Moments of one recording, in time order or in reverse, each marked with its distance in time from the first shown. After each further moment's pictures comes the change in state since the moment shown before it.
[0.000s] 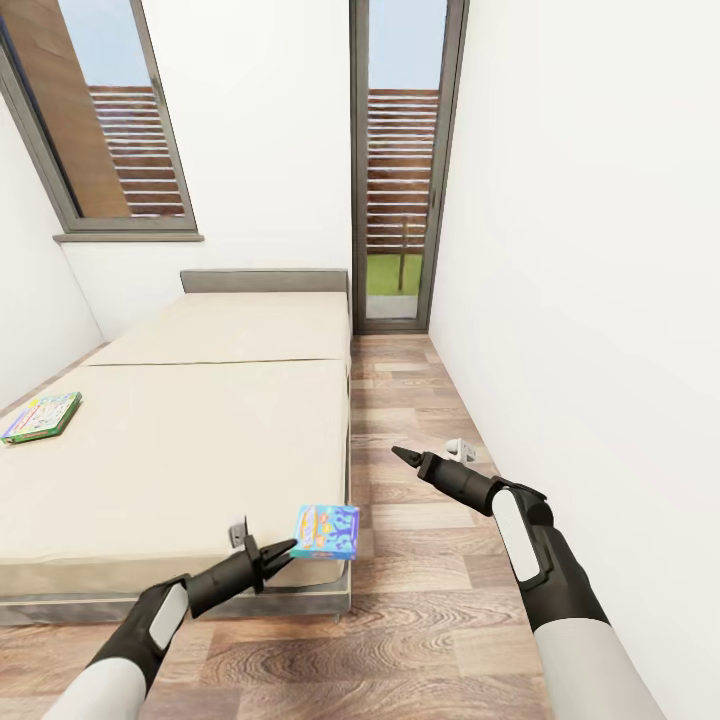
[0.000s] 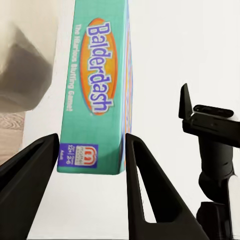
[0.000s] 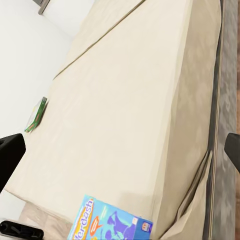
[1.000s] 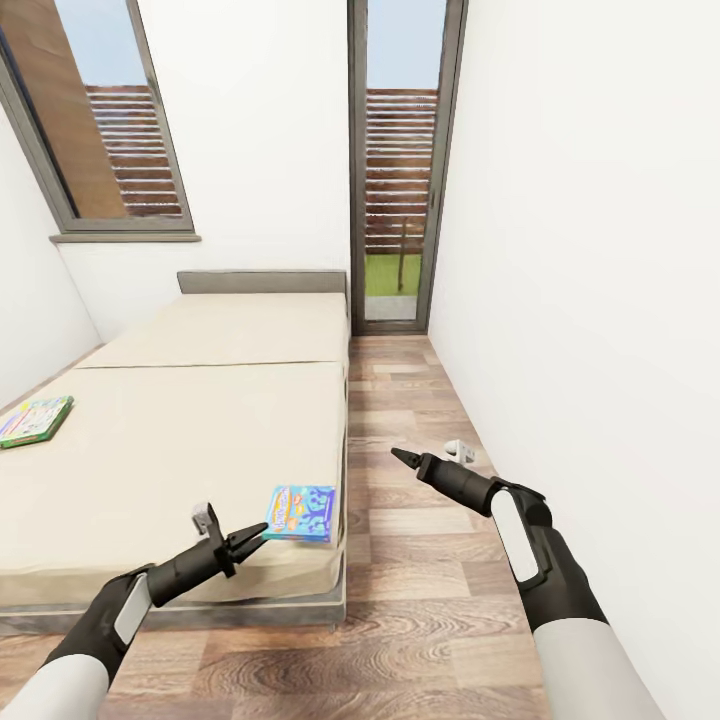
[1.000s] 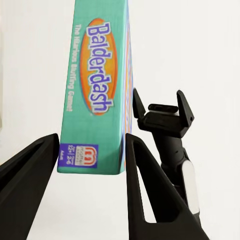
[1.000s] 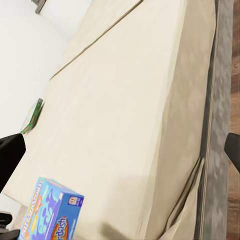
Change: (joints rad) left arm 0.000 0.105 -0.043 -0.048 -0.002 0.048 -0.226; right arm 0.000 0.001 0.003 0.005 0.009 -0.001 -0.001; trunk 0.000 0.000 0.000
